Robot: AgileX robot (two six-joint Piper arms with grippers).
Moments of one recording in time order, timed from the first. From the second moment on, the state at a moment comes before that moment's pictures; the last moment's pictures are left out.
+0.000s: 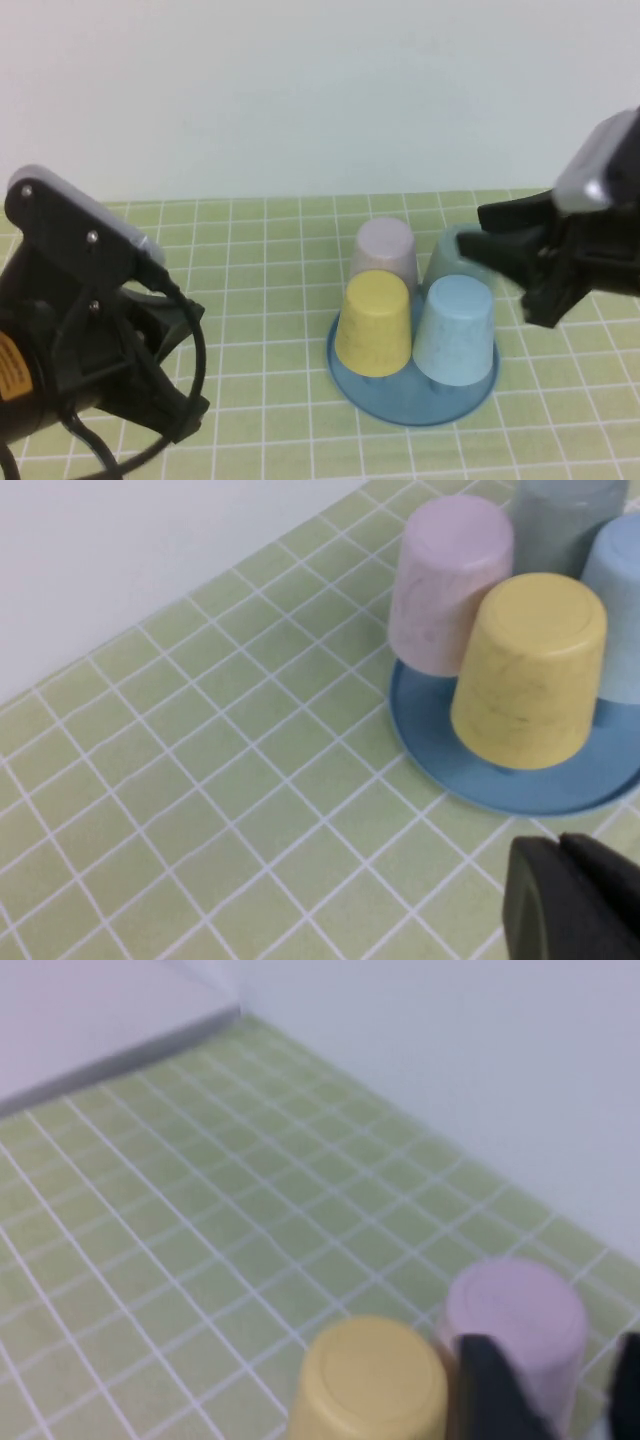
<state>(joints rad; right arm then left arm) 0.27 1.39 -0.80 -1.47 -0.61 1.19 -0.62 0.94 -0.77 0.03 0.47 0.09</state>
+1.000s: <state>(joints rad) 0.27 0.55 -0.38 -1.76 -0.53 1.63 -0.47 0.56 -0.74 0.22 0.60 -0.10</state>
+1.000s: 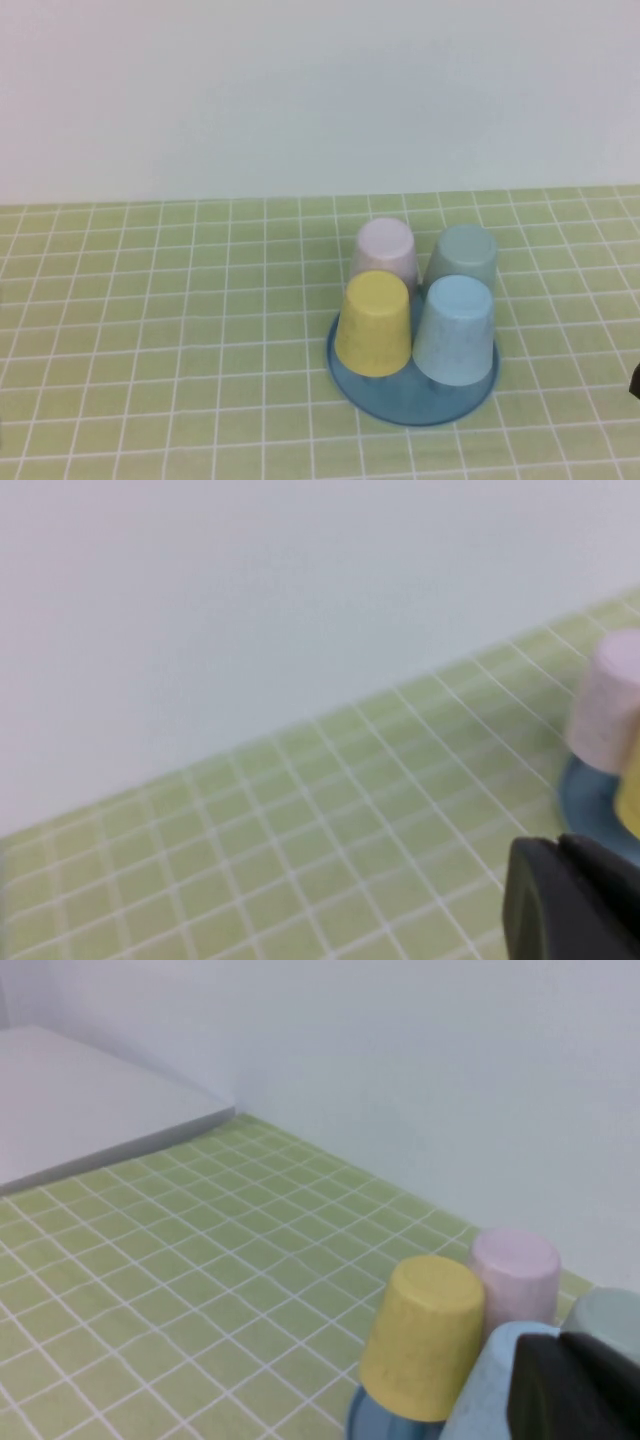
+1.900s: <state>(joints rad) 0.27 0.55 -0.37 -1.76 -0.51 1.63 -0.06 0.24 -0.59 0.20 0.43 -0.10</state>
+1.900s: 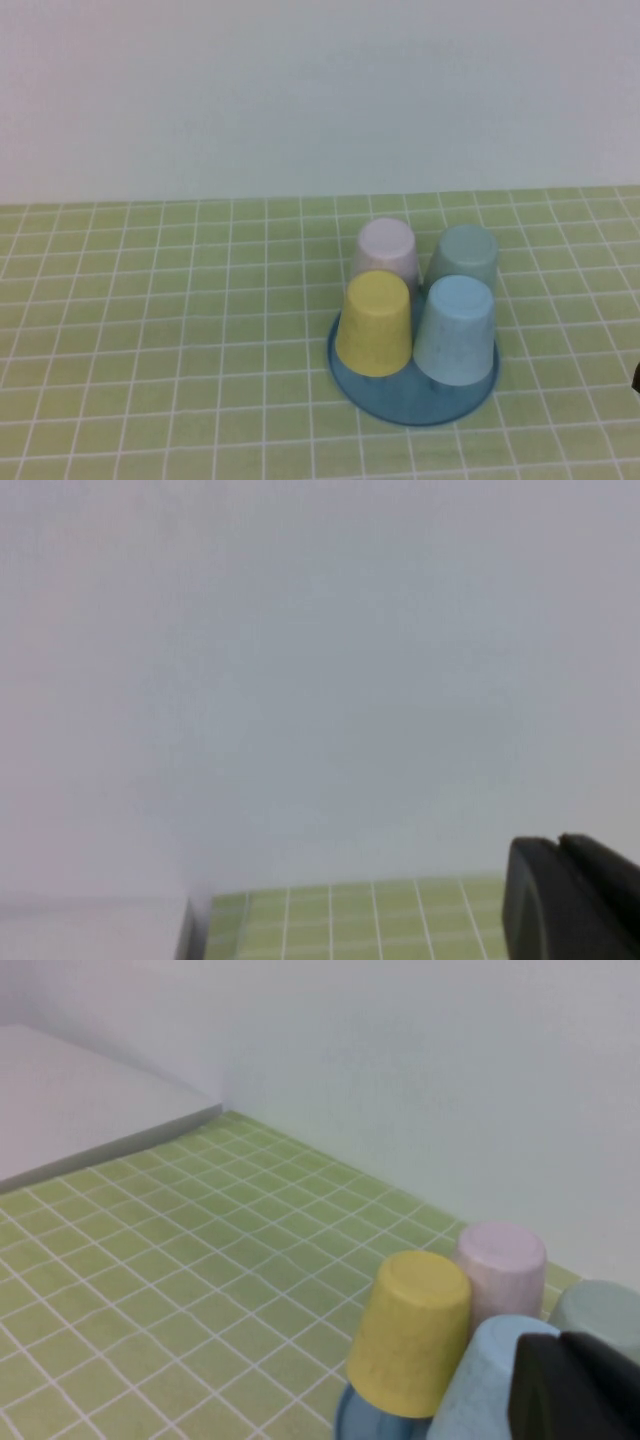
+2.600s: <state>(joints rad) 0.27 0.31 -0.37 -1.74 -0.11 1.62 0.09 -0.01 0.00 0.11 0.20 -0.11</state>
